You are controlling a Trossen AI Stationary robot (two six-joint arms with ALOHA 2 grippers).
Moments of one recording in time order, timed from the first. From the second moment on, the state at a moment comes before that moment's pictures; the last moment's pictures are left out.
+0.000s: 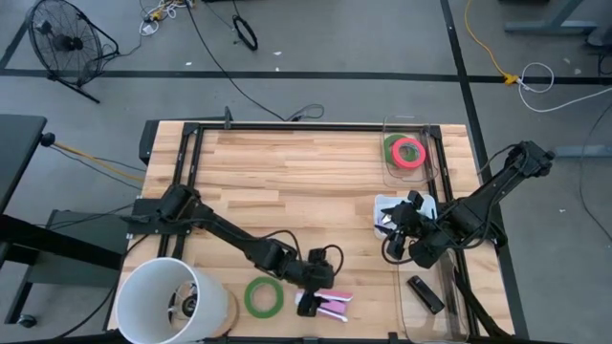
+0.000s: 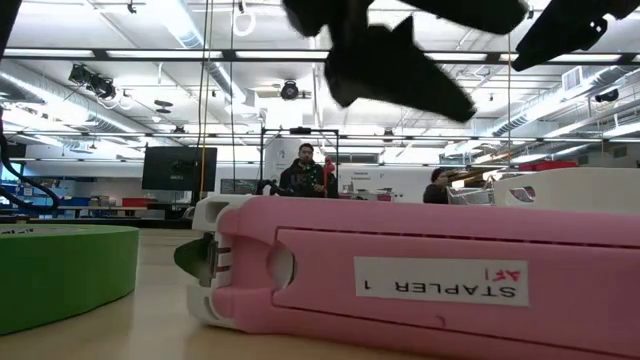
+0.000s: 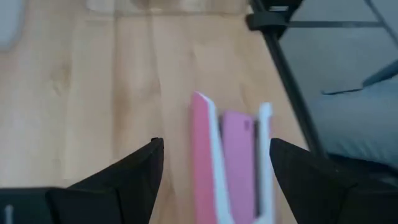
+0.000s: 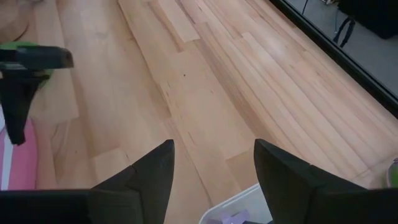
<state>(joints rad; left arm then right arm) -0.44 2.06 1.51 -0.16 -0.08 -0.29 0.68 1.12 0.92 -0.90 0.80 0.88</state>
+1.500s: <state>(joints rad) -0.41 2.31 1.68 -0.23 -0.11 -0.30 0.67 1.12 0.92 -0.84 0.79 0.85</state>
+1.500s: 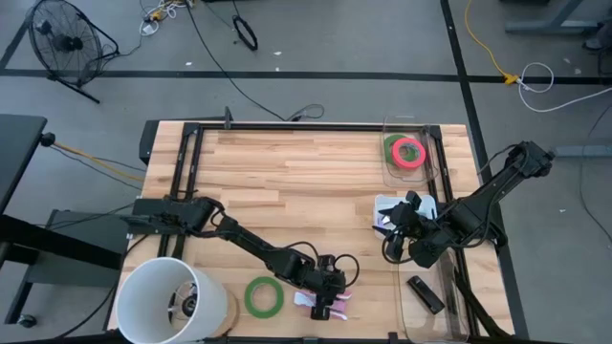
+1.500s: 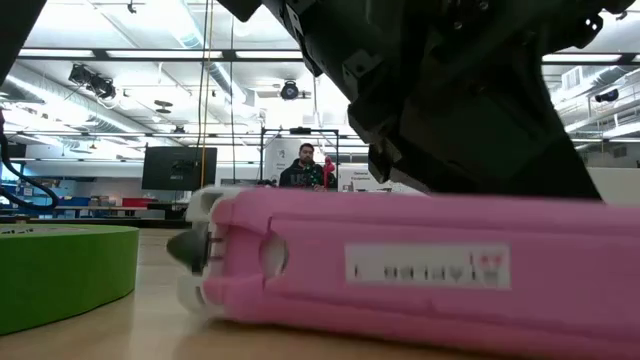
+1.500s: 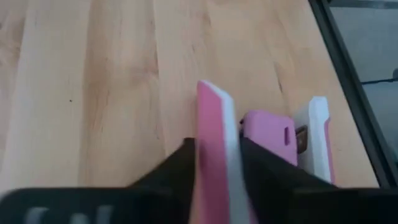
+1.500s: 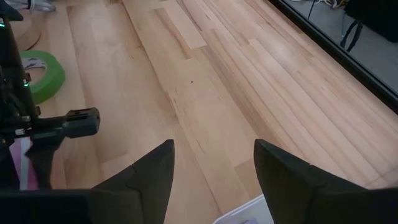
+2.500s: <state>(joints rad) -0.36 2.23 1.67 -0.29 -0.24 -0.21 0.67 1.12 0.92 -0.84 0.79 0.85</state>
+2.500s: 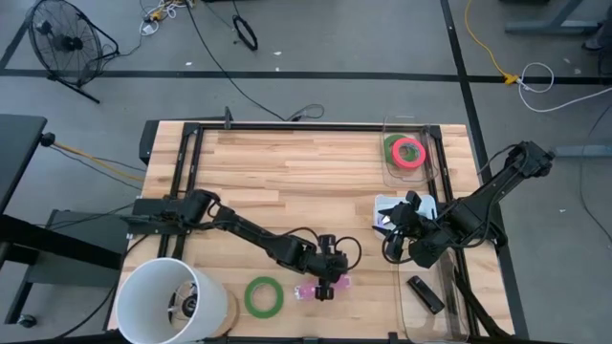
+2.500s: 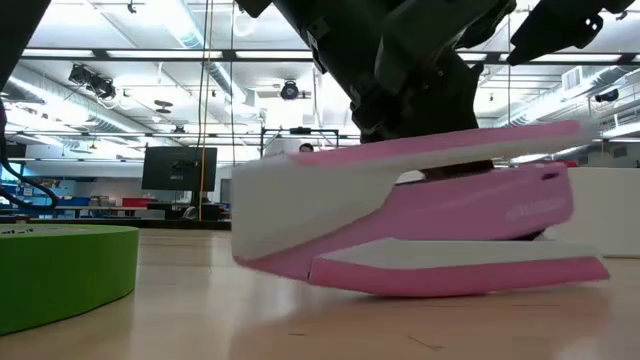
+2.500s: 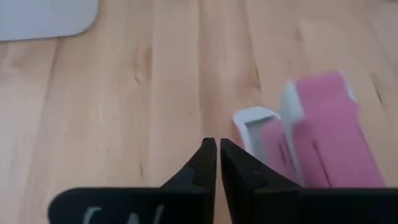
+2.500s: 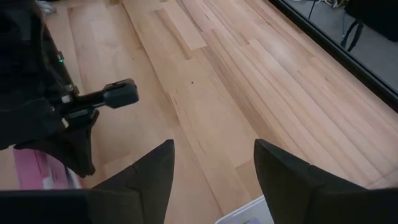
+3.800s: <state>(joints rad) -0.51 2.07 1.68 -0.62 -0.13 -0.43 0.67 1.12 0.92 -0.79 0.80 0.84</state>
